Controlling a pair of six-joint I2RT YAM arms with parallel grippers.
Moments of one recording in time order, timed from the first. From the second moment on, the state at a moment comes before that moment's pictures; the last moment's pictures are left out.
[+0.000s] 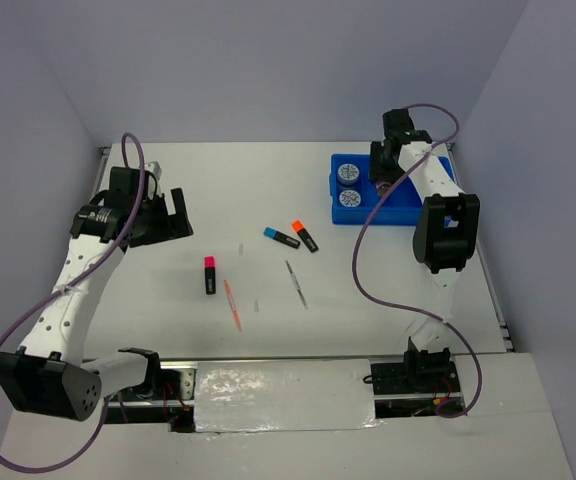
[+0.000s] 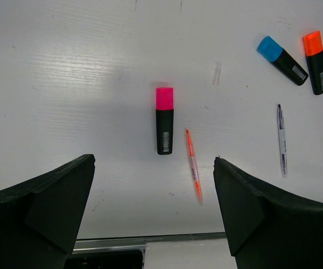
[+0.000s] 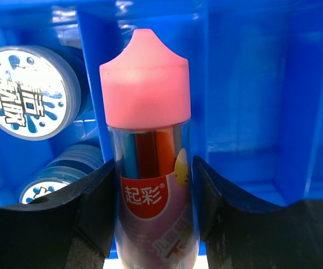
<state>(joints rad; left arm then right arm) -0.12 1.18 1.24 -0.94 0.01 -0.34 0.06 2.15 1.94 -0.80 0.11 0.16</state>
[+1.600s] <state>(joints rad) -0.28 1.63 0.99 -0.61 -0.11 -0.64 0.37 1.35 1.45 -0.82 -0.20 0.27</state>
